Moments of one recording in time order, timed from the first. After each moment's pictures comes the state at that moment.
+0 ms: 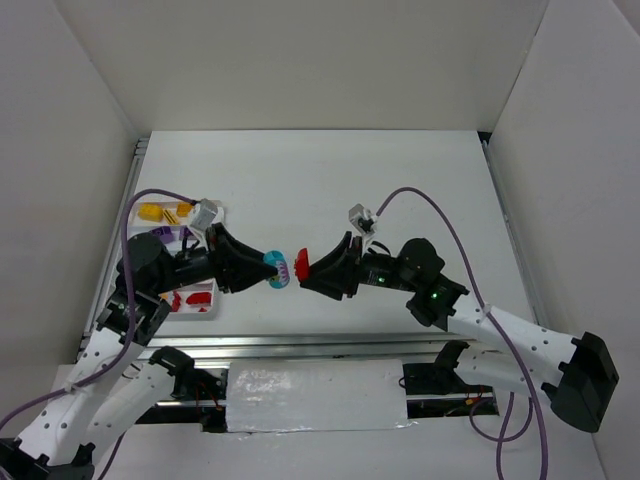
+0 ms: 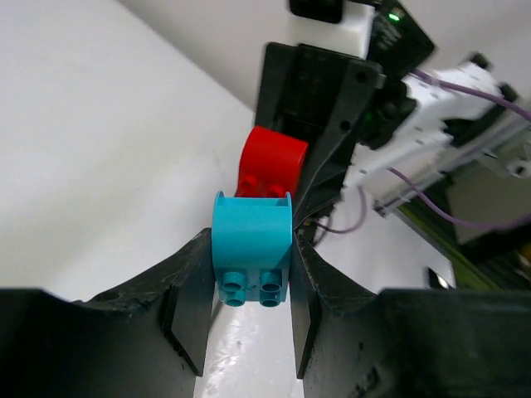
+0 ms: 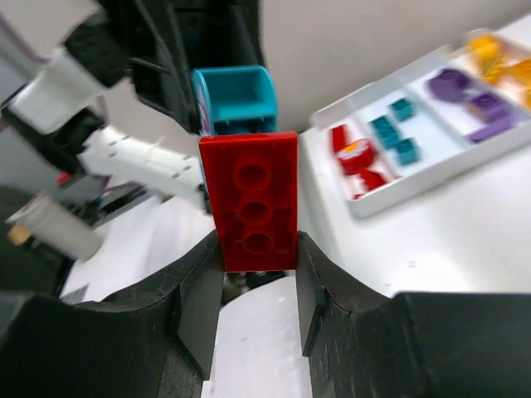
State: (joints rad) left arm -0.41 0.64 0.74 -0.06 0.80 -0.60; right arm 0.86 0.95 0.62 0.48 -0.55 0.57
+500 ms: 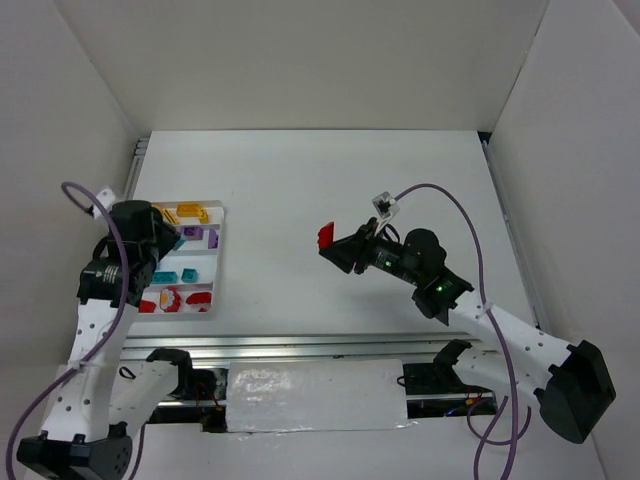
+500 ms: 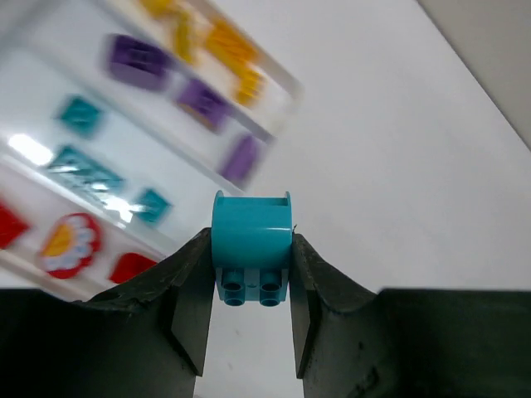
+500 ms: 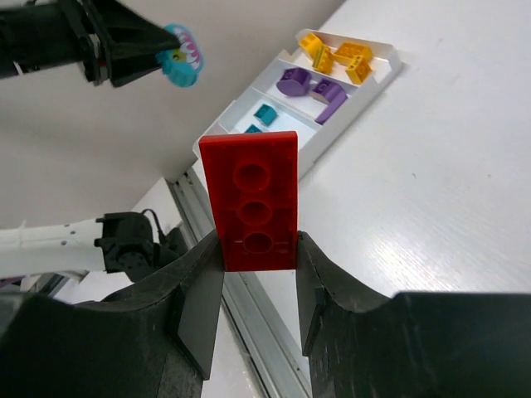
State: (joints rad) left arm -0.14 0.84 1.06 -0.76 -0.27 -0.75; right arm 0.67 0.94 0.57 0.38 -0.35 0.60
